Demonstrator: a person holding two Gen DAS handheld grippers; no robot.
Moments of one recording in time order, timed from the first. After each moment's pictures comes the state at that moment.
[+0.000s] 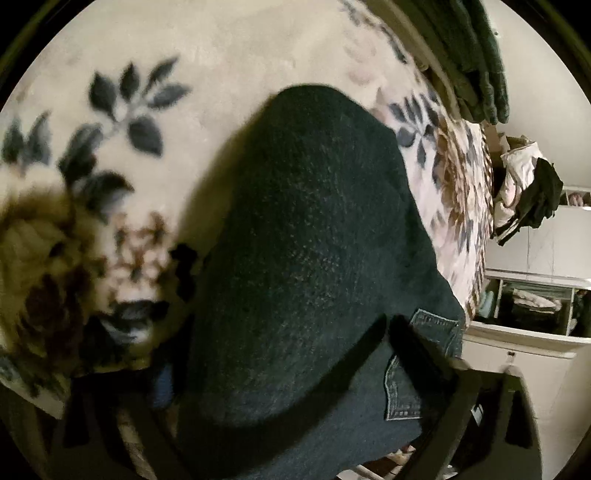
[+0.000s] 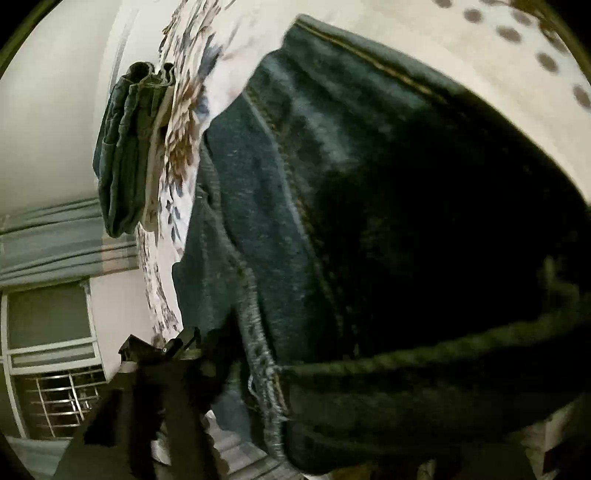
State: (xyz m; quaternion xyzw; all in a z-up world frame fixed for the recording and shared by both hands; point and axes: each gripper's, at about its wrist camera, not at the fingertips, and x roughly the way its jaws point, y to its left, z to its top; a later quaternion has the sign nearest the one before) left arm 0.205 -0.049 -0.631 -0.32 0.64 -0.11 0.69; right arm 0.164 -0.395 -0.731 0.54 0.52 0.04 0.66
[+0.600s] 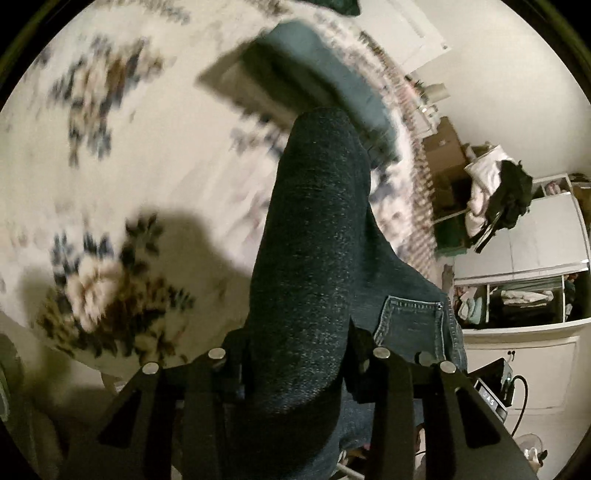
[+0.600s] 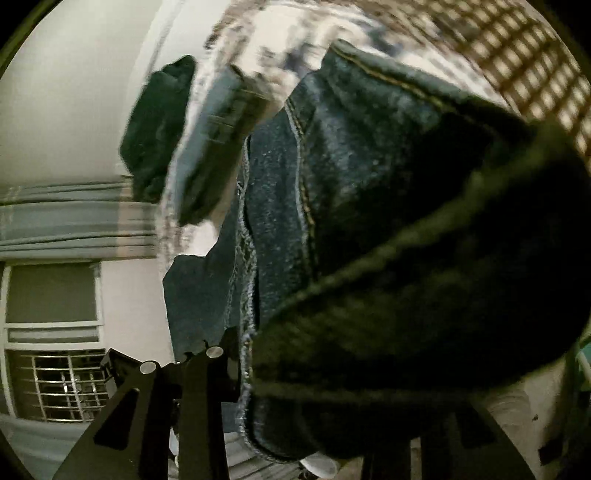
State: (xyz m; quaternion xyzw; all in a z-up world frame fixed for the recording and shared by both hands) left arm 0.216 -0.038 -0.436 -0.31 0.57 -0.13 0.75; right arm 0.205 -0.387 -0.555 0.50 0.51 0.07 0.70
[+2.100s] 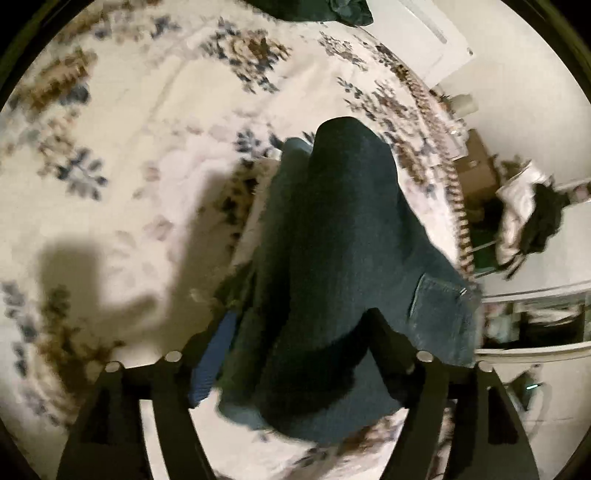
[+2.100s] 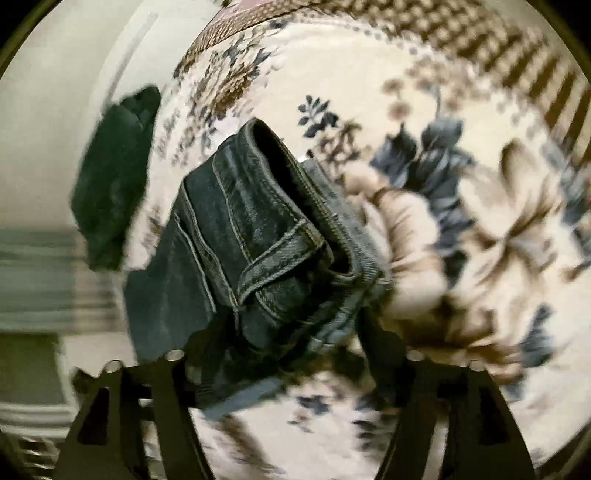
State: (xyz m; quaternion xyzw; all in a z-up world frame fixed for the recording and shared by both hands) left arm 0.577 0.027 -0.458 -0.22 0.60 -0.10 0.77; right arm 0.513 -0.384 -0.549 0.43 0.52 -0.06 0.73
